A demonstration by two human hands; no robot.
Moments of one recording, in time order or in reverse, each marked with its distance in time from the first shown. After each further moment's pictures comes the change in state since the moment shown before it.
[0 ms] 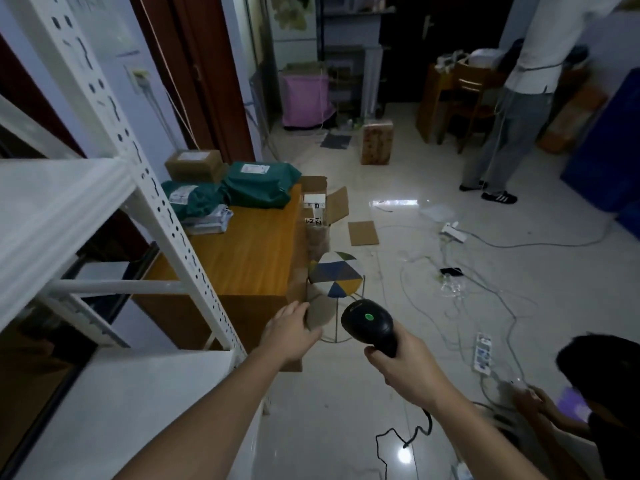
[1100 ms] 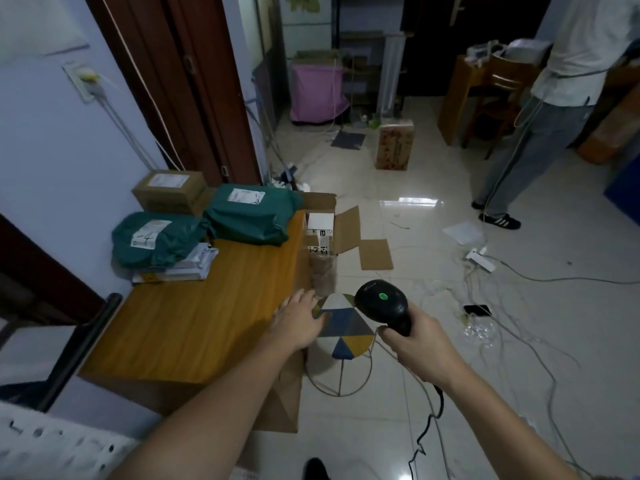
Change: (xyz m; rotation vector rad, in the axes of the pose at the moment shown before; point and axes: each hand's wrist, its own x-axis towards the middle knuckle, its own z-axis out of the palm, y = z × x) left_hand 0.324 0.013 -0.089 -0.029 0.041 -0.062; right_hand 0.341 -0.049 -0.073 -0.024 0.009 -0.022
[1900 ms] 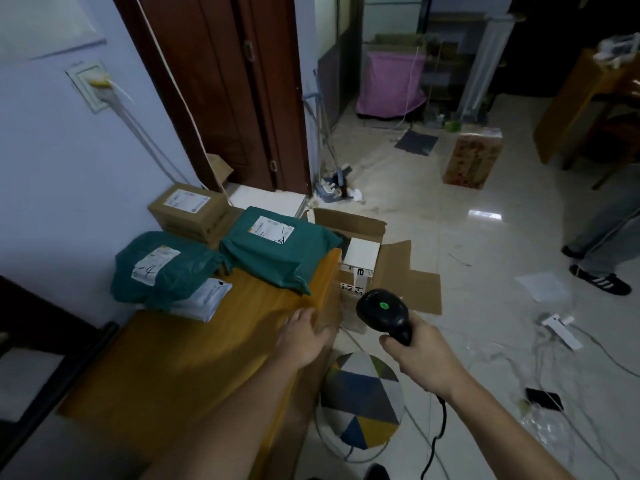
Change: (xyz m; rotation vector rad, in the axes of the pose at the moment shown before) left_hand 0.234 -0.021 -0.040 -0.234 0.038 -0.356; right_hand 0.314 -0.029 -0.017 -0.089 -0.278 -0.042
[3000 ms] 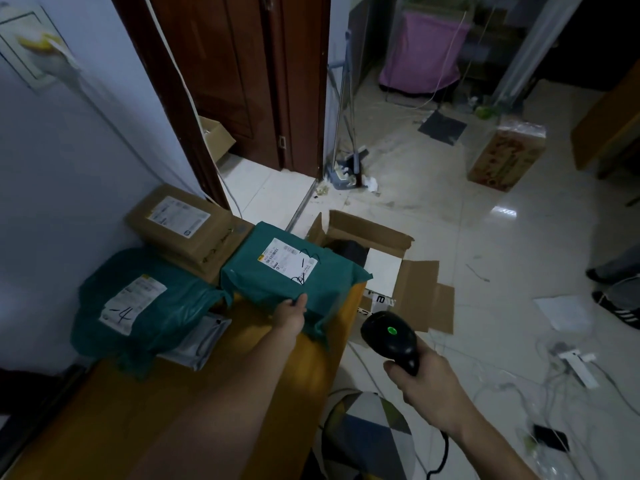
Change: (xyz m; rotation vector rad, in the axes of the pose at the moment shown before) left_hand 0.239 -0.035 -0.072 -0.900 0.069 -0.454; right_hand 0.187 -0.058 0.037 -0.080 -0.090 0.193
